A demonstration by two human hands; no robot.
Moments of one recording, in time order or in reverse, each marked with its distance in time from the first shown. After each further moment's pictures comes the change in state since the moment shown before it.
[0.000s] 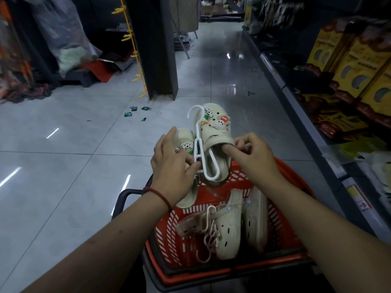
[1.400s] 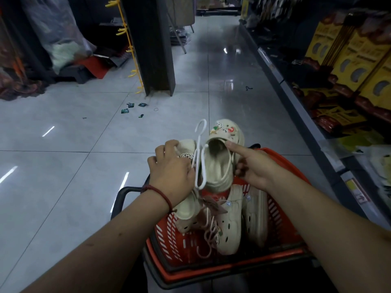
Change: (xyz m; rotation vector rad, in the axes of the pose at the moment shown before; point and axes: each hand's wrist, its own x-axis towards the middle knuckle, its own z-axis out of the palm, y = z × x) left_hand -0.004 -0.004 0.001 0.338 -0.113 0.016; right_hand 0.017 0.038 0.008 0.612 -0.185 0.705
